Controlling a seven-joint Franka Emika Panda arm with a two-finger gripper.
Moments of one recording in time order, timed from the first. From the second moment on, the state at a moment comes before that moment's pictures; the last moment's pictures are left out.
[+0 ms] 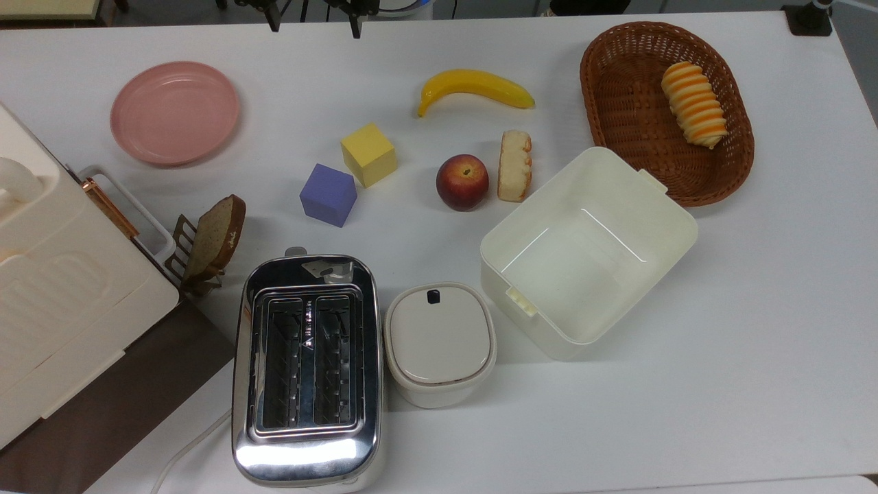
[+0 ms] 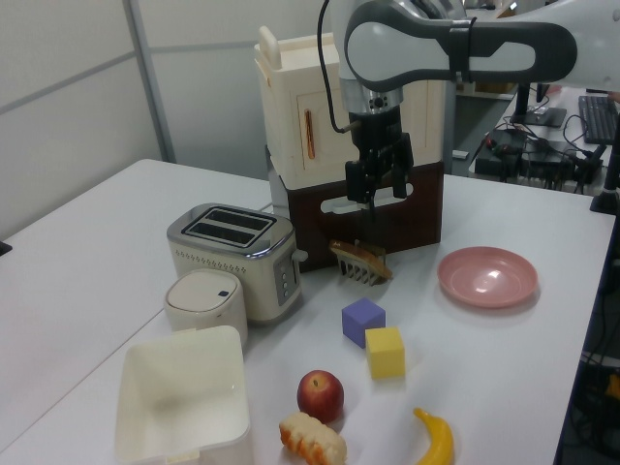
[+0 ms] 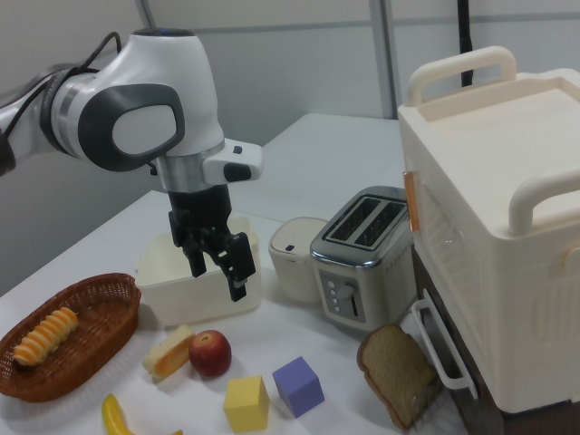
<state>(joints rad) 0.11 0.06 -0.20 -1.55 0.02 1.49 0.00</state>
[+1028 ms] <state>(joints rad) 0.23 0.08 -0.18 -1.66 0.00 1.43 -0.05</state>
